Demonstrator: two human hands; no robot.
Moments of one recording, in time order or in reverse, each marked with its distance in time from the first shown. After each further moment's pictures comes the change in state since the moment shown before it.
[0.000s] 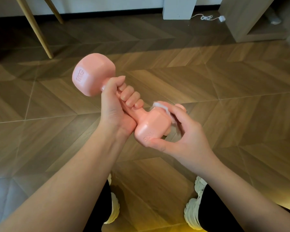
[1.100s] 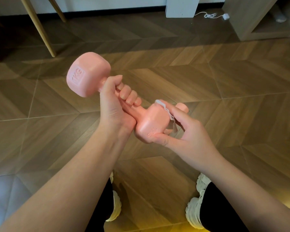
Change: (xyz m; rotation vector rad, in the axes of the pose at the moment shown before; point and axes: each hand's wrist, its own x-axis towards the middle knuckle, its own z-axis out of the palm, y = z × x) left_hand -0.003 0.001 -0.001 0.016 0.094 0.105; right_hand 0.002 0.002 -0.002 -0.045 -0.048 0.019
